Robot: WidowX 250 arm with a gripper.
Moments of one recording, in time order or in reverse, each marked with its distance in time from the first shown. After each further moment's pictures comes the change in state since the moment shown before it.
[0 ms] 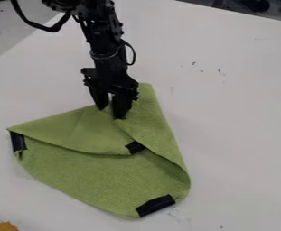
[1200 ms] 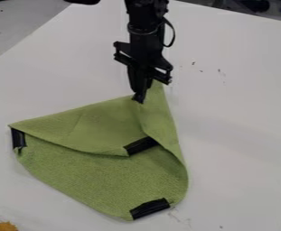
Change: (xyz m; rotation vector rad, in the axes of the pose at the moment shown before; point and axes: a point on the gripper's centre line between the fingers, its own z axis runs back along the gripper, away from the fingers) arm 0.032 -0.049 0.038 0.076 -0.012 -0.162
